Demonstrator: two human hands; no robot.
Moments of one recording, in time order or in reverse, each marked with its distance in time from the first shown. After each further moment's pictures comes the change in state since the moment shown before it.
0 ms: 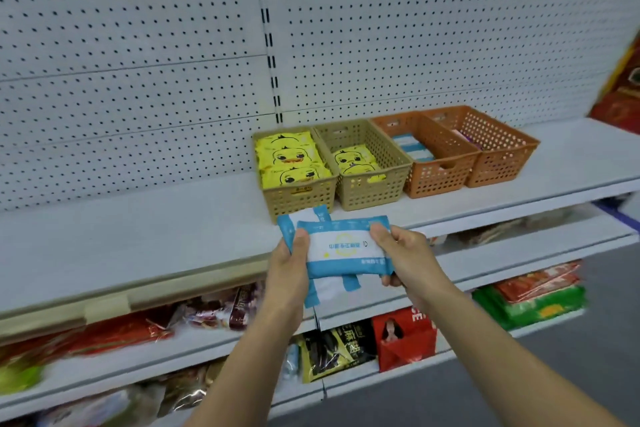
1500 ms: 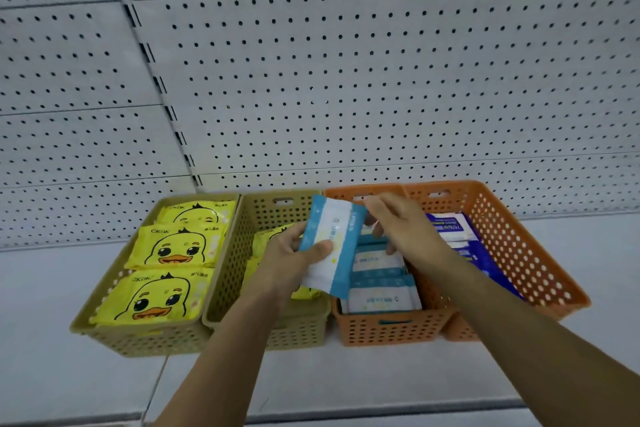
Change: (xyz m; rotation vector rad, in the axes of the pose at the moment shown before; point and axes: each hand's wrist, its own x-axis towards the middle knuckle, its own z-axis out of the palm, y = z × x) left_hand 0.262 0.052 0.258 0.092 -0.079 0.006; right_hand 0.376 -0.111 -0.192 -0.544 -0.243 -0.412
